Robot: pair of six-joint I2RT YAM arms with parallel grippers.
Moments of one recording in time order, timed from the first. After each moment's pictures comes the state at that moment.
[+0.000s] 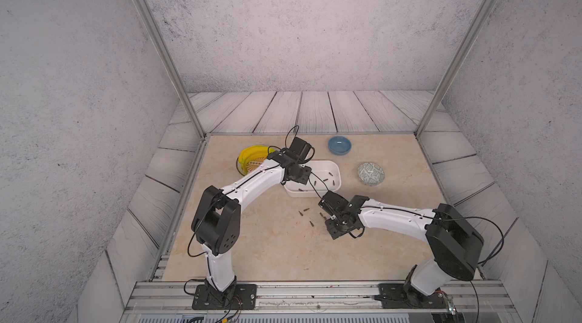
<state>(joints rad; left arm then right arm) -0.64 1.82 1.51 -0.71 -0.09 -0.16 0.91 1.61 0.98 -0.72 0.12 0.43</state>
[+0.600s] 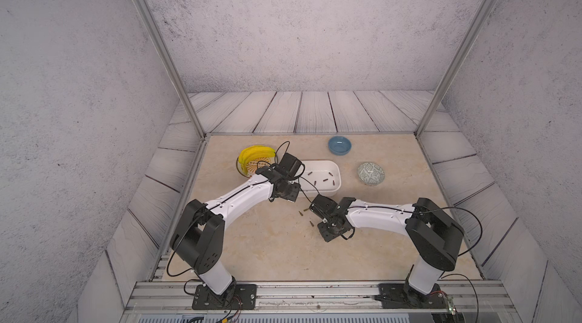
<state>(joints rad) -0.64 1.61 1.21 -0.71 -0.10 -0.20 0.95 1.73 1.03 -0.69 0.11 0.44</state>
